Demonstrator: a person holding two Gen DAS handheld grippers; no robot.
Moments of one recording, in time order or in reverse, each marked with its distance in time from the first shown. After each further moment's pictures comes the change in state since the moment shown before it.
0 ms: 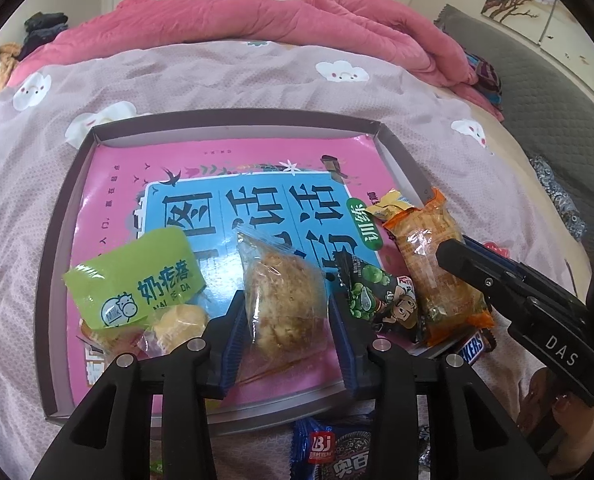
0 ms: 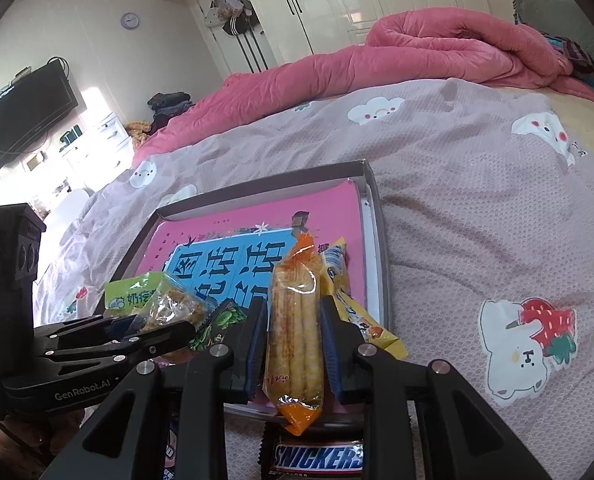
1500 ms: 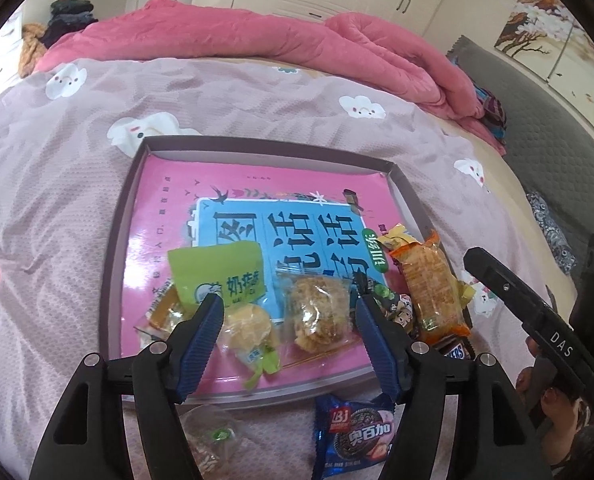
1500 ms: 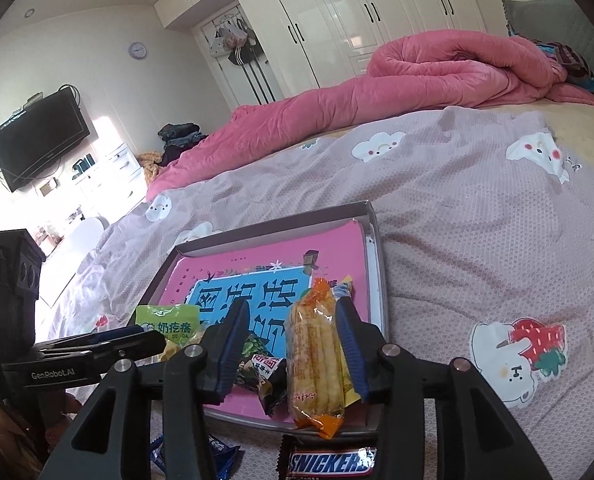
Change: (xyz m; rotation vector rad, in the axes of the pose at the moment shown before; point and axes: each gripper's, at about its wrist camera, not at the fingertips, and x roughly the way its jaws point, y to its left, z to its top) left arm -0.045 0.031 0.002 -0.097 -0.057 -0.016; right arm -0.027 0.000 0.010 0.023 -0.110 0.040
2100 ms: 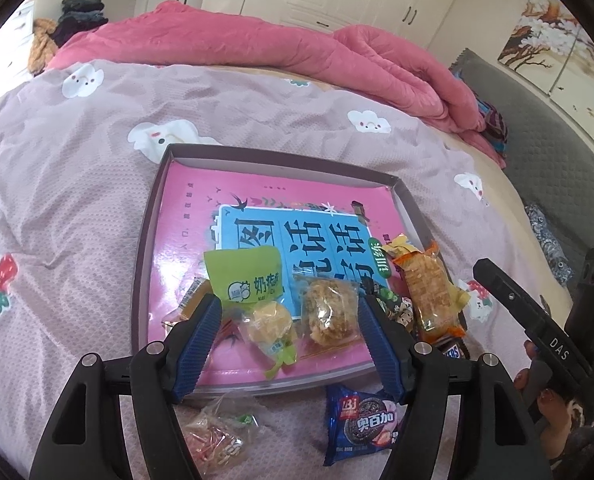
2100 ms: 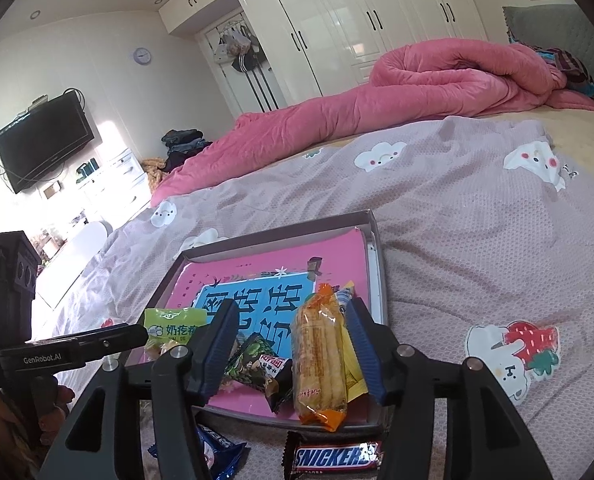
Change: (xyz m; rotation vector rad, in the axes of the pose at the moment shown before) left arm -0.022 0.014 -0.001 -0.028 -0.025 -0.005; right arm -0.012 0.003 0.000 -0.008 -0.025 0.009
